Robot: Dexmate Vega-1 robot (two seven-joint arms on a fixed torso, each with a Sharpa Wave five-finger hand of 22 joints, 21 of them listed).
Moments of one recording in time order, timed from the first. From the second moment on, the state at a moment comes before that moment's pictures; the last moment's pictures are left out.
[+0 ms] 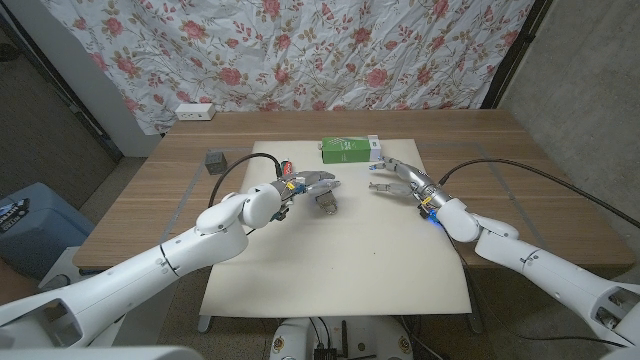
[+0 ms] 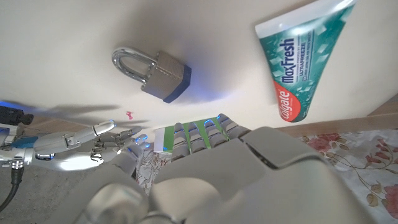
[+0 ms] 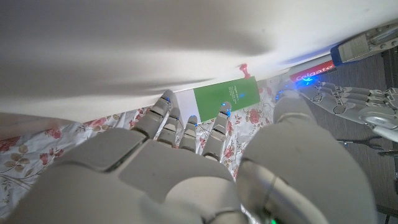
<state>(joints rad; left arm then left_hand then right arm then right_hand) 0.82 0.83 0.74 -2.08 0.48 0.51 -0.20 -0.02 0.06 0.51 0.18 0.20 0.09 -0.08 0.18 0.17 0.04 -0.09 0.18 0.17 -0.01 -0.03 0.18 0.17 -0.05 -0.04 0.19 0.17 -0.77 -0.71 -0.69 -1.28 -0.30 0.39 -0.30 0.74 -0.09 0.30 -0.11 0.20 0.46 -0.21 0.25 0.19 0.12 -0.01 0.19 0.20 0.04 0.05 0.26 0.36 0.31 0.06 0.19 0.17</state>
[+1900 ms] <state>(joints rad) 1.03 0.78 0.43 -1.85 -0.03 0.03 0.24 0.01 0.07 0.55 0.15 0.20 0.10 -0.08 0.18 0.17 0.07 -0.09 0.19 0.17 0.01 -0.03 0.18 0.17 0.00 -0.03 0.19 0.17 -0.87 -0.64 -0.55 -1.40 -0.05 0.28 -0.29 0.57 0.02 0.27 -0.06 0.18 0.29 -0.13 0.18 0.19 0.18 0.02 0.20 0.19 0.06 0.01 0.24 0.33 0.33 0.01 0.19 0.17</state>
